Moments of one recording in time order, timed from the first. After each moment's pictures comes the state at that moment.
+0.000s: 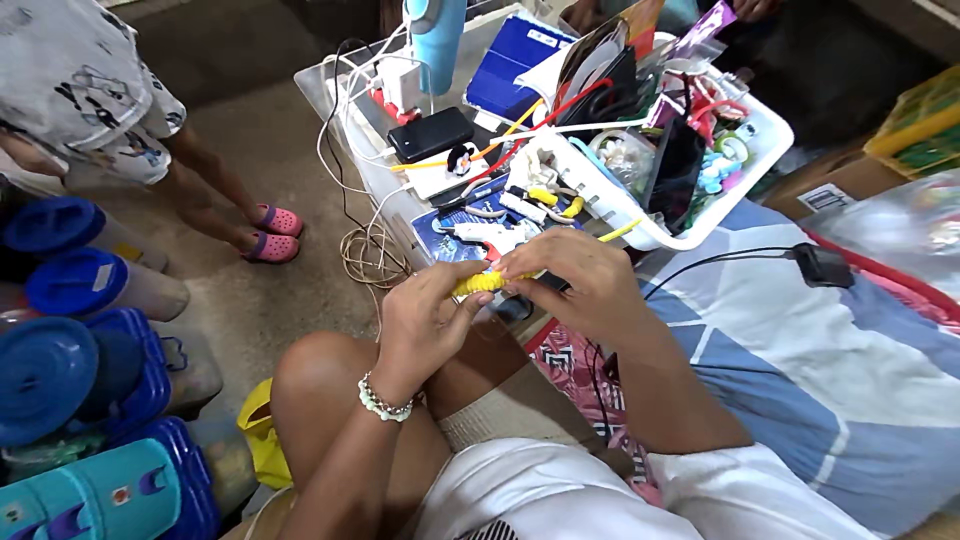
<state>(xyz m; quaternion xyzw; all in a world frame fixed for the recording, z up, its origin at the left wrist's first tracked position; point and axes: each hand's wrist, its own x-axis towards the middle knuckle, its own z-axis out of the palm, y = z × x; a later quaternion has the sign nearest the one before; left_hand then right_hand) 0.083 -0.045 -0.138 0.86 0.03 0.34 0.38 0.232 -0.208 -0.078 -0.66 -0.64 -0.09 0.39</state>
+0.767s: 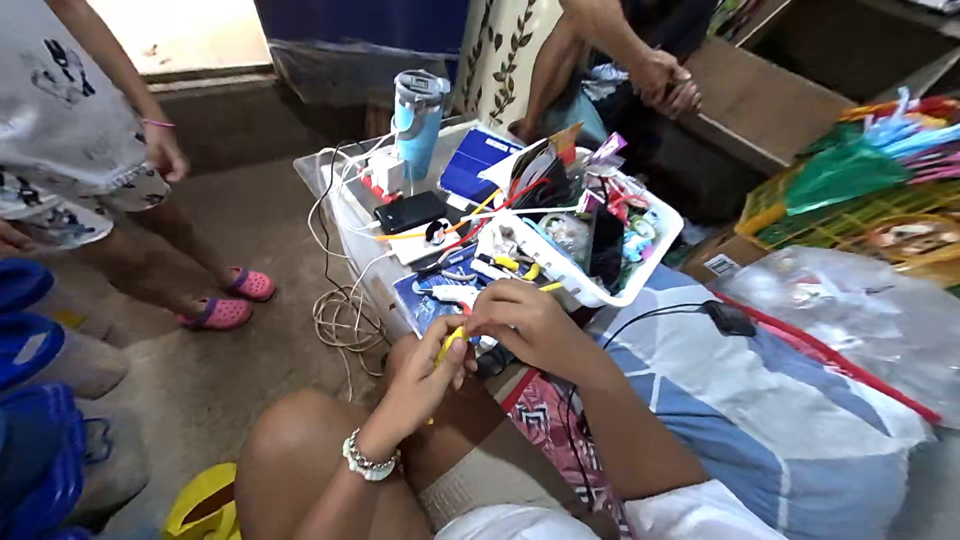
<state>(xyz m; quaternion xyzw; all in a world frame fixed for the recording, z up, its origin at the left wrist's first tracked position) 0.088 -0.053 -0.132 0.69 -0.05 0.16 0.70 0.241 -0.197 -0.068 -0.66 -0.66 -0.03 0.34</state>
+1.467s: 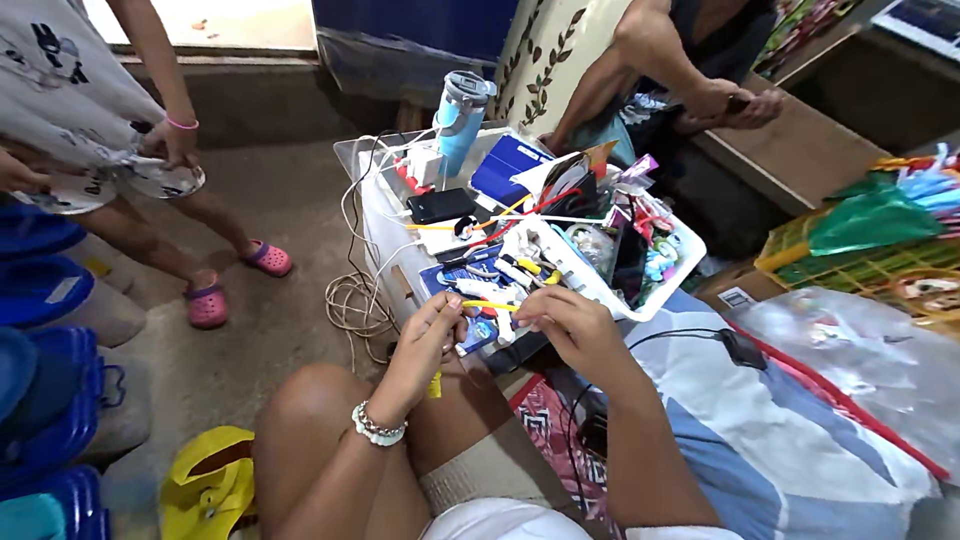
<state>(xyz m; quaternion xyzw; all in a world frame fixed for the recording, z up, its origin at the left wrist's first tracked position) 0.078 -0.039 -0.115 0.57 0.08 0.19 0.80 0.239 -0.219 -0.071 -0.70 -0.63 -0.04 0.34</state>
